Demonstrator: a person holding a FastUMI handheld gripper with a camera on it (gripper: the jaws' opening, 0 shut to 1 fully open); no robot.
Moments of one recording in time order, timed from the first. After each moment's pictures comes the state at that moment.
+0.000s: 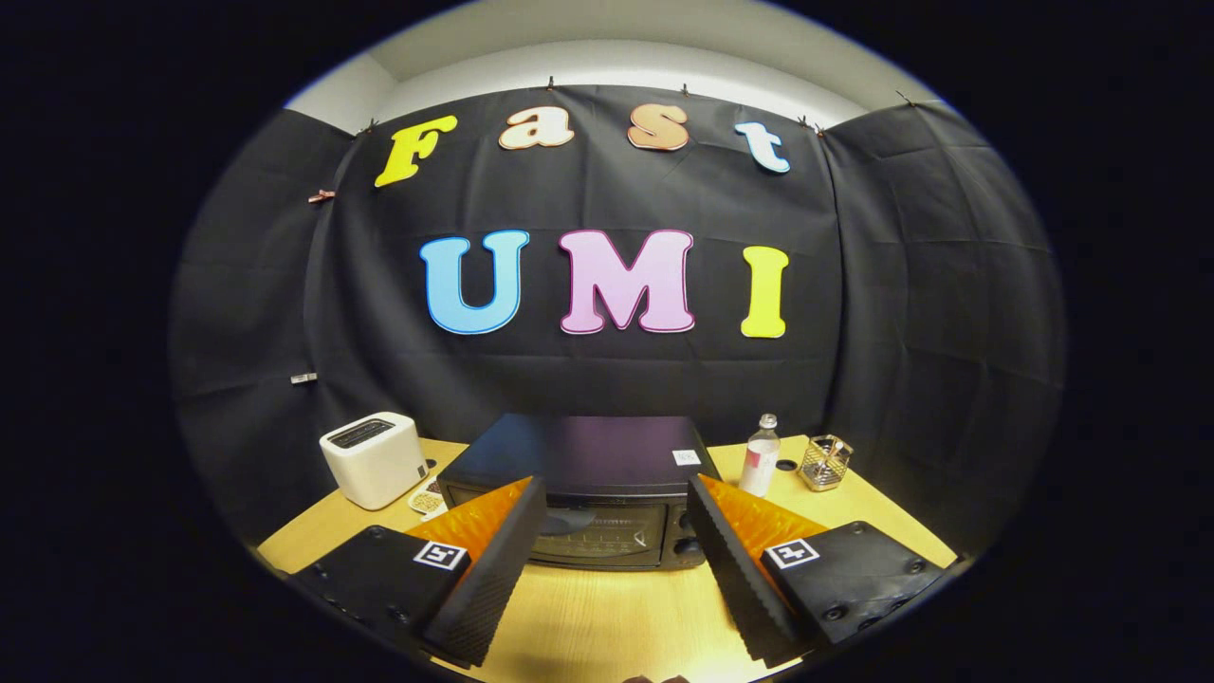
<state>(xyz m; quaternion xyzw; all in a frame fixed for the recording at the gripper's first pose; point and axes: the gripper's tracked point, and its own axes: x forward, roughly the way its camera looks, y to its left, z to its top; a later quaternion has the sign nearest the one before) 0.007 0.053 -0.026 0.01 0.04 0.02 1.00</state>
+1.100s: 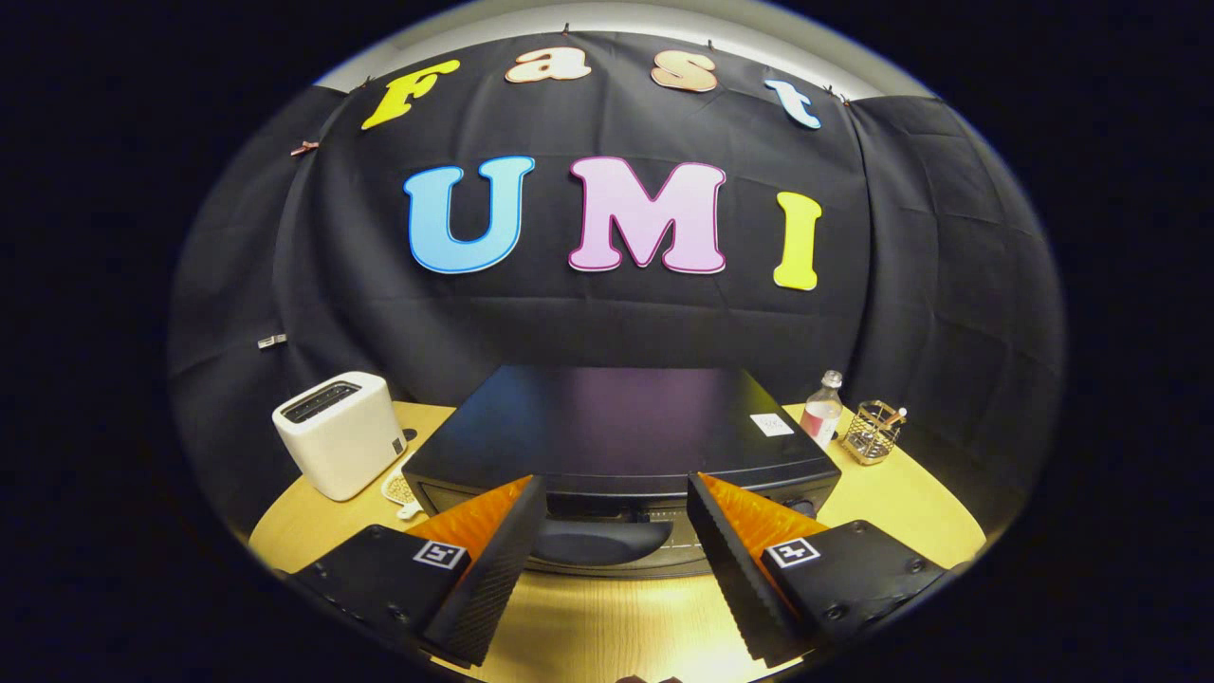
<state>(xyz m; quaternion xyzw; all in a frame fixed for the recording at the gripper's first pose) 0.115 0.110 -0.109 -0.01 0.12 0.00 0.99</state>
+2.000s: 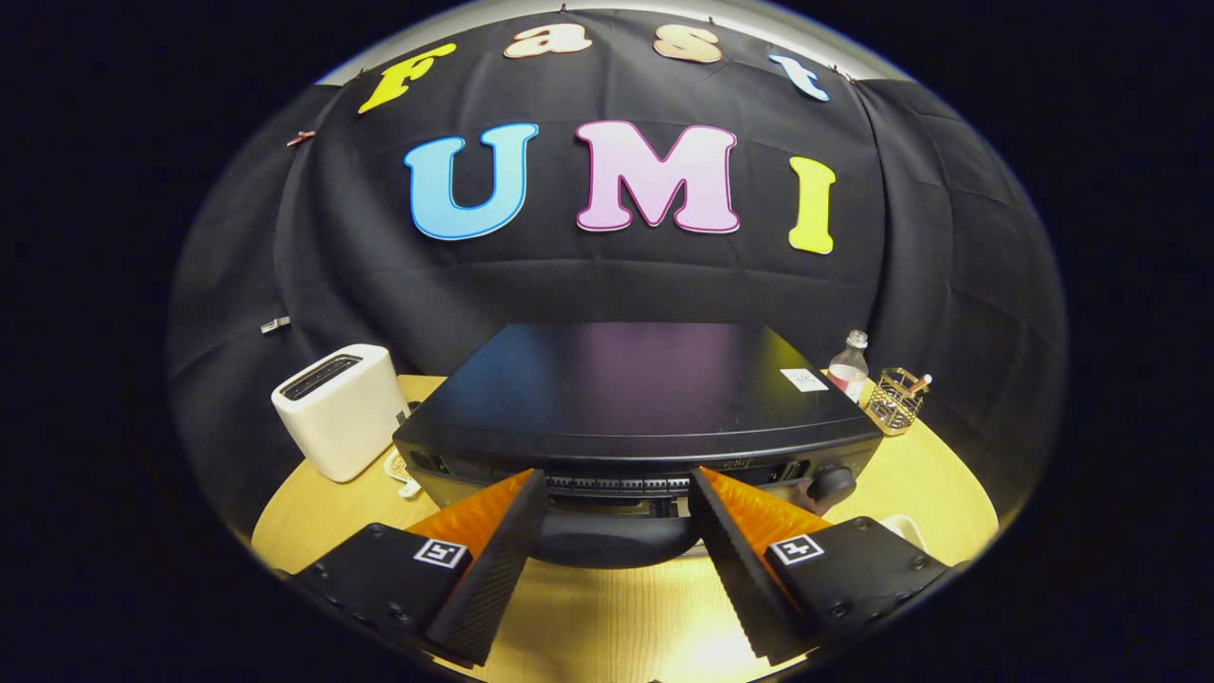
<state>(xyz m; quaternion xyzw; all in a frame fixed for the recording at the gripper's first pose) 0.109 0.117 -0.139 0.00 0.15 0.01 0.99</state>
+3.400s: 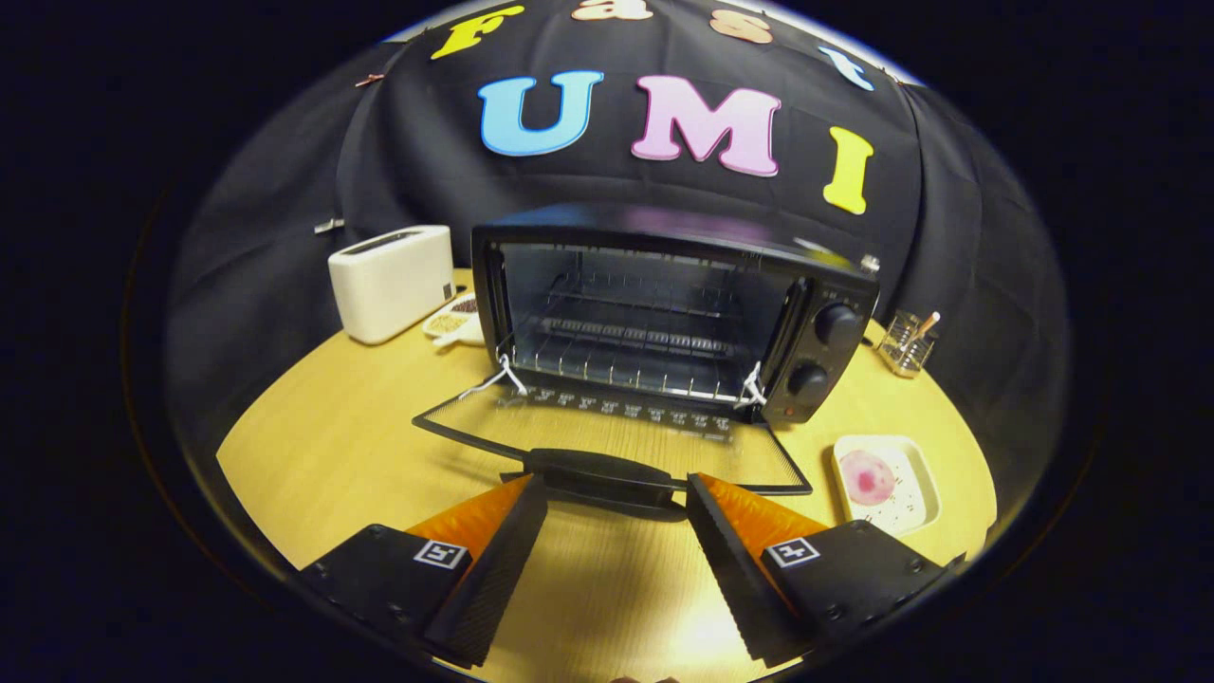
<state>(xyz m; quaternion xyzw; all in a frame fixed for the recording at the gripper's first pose) -0.008 0.112 -0.266 -0.05 0.27 0.08 0.96</state>
